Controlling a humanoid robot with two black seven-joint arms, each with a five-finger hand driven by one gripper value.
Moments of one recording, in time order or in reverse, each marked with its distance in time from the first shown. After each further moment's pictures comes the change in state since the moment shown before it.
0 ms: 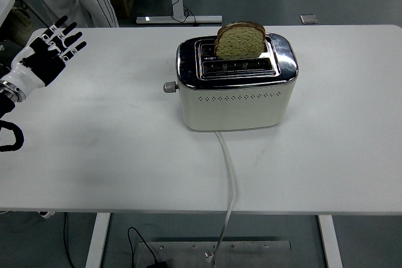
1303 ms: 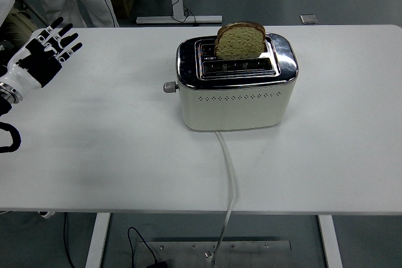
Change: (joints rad) left arm 0.010 0.011 -0.003 0.000 -0.008 0.005 0.000; right arm 0.001 0.000 -0.001 0.000 0.000 -0.001 0.000
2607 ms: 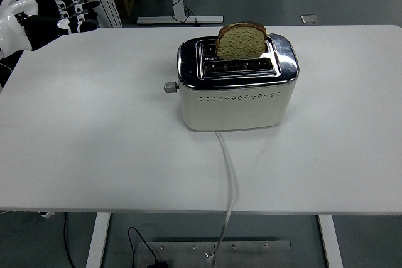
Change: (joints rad) left arm -0.224 0.328 0.091 -0.529 0.335 0.150 0.157; right arm 0.006 0.000 0.000 0.000 0.000 -0.001 0.001
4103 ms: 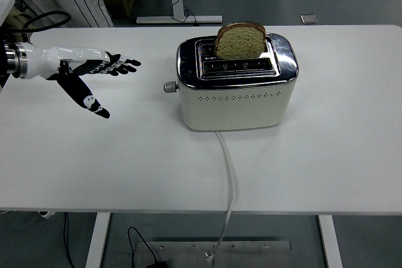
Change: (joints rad) left arm -0.211 -0.002 0.269 -0.123 0.639 -0.209 0.062; right arm 0.000 0.000 0.001 0.000 0.000 0.000 0.000
